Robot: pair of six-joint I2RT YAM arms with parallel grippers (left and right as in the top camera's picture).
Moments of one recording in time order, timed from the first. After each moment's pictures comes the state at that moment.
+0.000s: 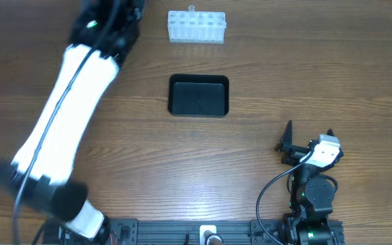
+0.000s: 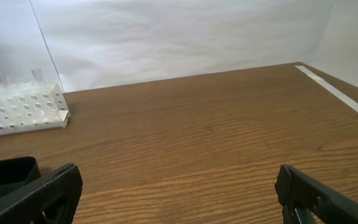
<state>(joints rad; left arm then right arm) -0.40 1.74 1.93 -0.28 -0.24 -0.07 0.07 0.03 0.01 -0.04 0.29 0.08</state>
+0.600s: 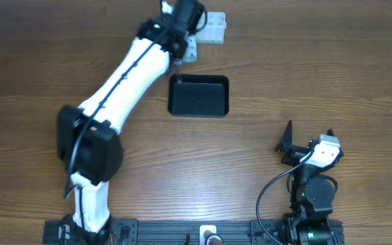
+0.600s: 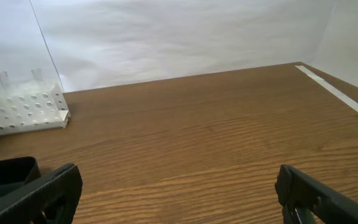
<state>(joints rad) -0.51 2.11 1.91 -0.94 -0.24 -0.54 0.07 0.03 0.01 -0.05 0.29 0.08</state>
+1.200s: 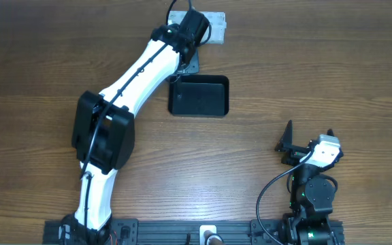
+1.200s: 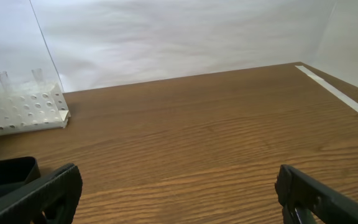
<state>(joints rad) -0.51 2.22 1.91 -0.98 -0.23 -0.56 0.07 0.03 0.01 -0.04 0.29 0.08</state>
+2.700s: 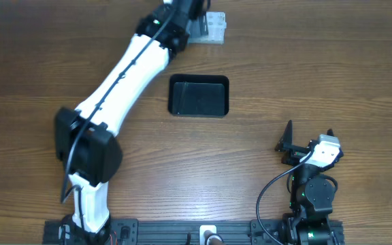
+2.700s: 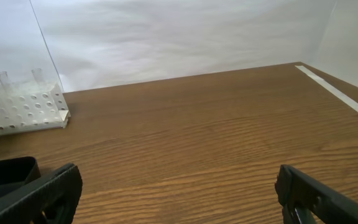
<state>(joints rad) -0.50 2.09 1.99 -0.72 -0.36 -0.52 0.07 0.03 0.01 -0.04 0.29 0.08</state>
